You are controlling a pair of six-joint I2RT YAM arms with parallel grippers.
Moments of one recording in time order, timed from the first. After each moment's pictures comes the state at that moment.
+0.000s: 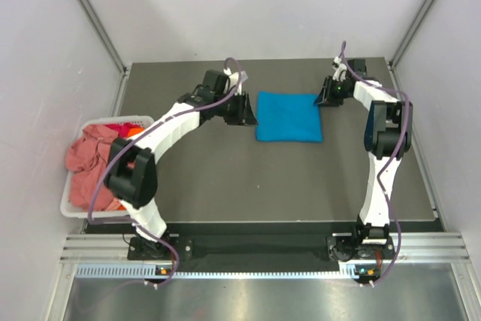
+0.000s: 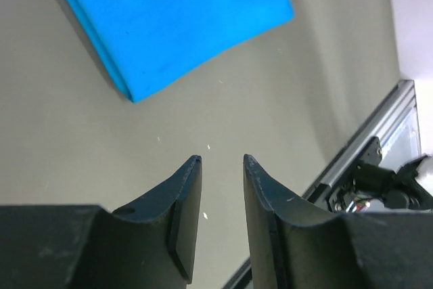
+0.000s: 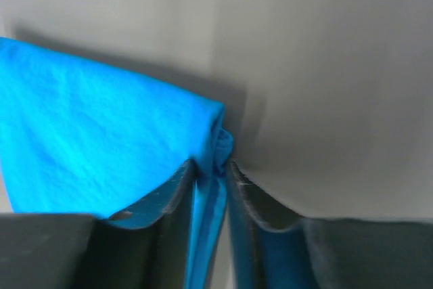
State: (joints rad) left arm -0.48 1.78 1.42 -0.40 0.51 -0.42; right arm -0.03 2.29 1.77 -0.44 -0.51 0.15
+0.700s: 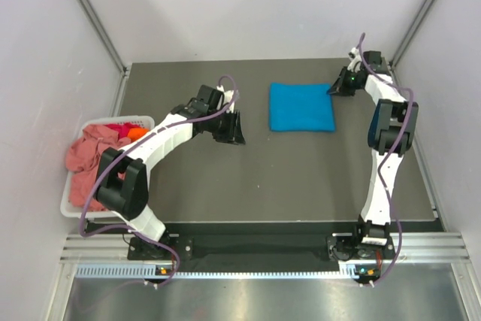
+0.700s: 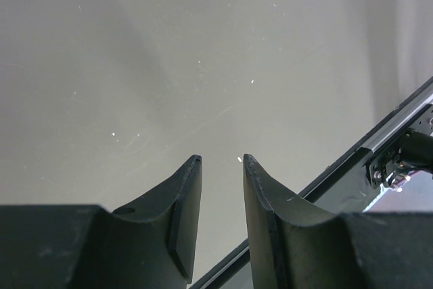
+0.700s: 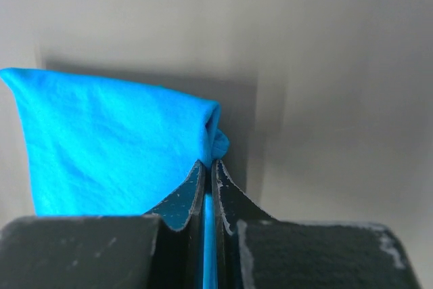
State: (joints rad) left arm -0.47 1.63 1.24 -0.53 0.43 -0.34; right arm -0.11 2.40 1.97 -0.48 -0.56 0.20
